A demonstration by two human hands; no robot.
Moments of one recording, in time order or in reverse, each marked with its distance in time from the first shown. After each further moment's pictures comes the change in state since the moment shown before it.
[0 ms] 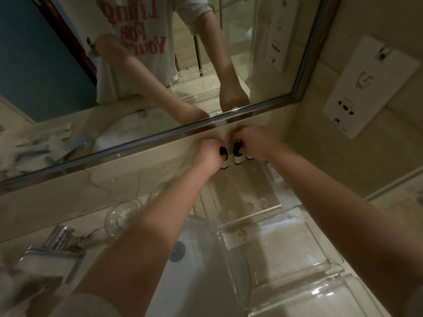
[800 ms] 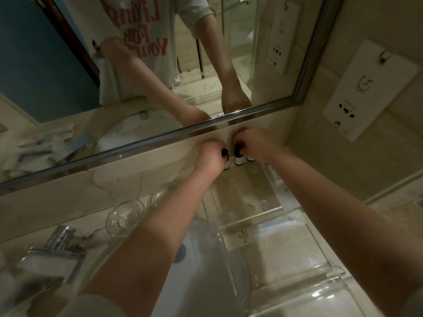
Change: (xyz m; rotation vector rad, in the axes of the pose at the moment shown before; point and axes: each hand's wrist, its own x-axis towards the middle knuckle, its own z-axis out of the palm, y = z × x) left_hand -0.003 0.002 0.004 -0.018 0.049 -0.031; right_hand 0.002 0.001 0.005 0.035 0.011 0.016
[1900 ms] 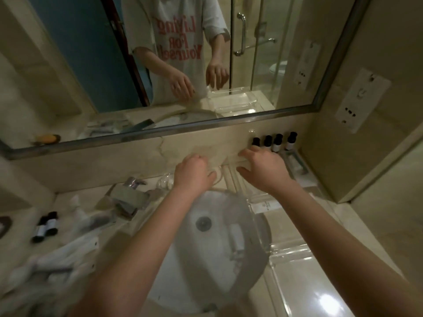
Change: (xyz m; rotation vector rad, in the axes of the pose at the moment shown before) left_hand -0.232 -0.064 -0.118 0.296 0.113 -0.065; right_hand -0.167 -0.181 -0.023 -0.109 0.187 -0.048
